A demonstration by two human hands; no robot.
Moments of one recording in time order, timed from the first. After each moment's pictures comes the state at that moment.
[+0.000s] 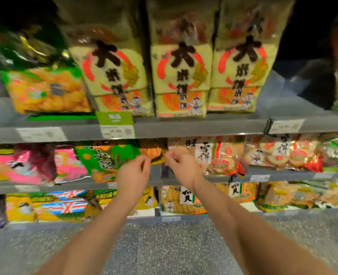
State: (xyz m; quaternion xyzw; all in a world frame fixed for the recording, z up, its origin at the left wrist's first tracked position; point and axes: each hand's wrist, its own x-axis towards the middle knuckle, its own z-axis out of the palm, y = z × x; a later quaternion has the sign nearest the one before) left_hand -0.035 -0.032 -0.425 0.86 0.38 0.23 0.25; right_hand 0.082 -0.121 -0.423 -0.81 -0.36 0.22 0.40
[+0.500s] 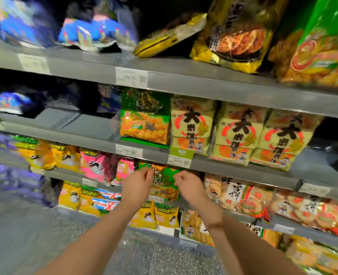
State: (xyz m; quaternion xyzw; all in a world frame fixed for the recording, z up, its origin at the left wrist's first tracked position) left_hand -0.159 0.018 -0.309 0.80 0.49 0.23 0.27; right_hand -0.022 -0.059 -0.314 -0.82 -0.38 0.27 0.34
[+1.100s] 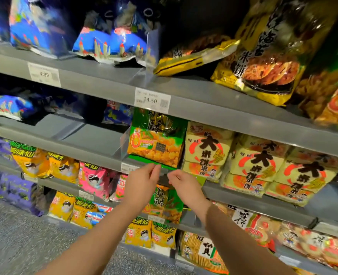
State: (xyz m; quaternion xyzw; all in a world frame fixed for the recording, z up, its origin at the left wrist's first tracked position) left_hand -0.151 0.079 -0.268 0.80 0.44 0.32 0.27; right_hand -0.030 0.016 -0.266 -0.79 -0.45 0.27 0.32
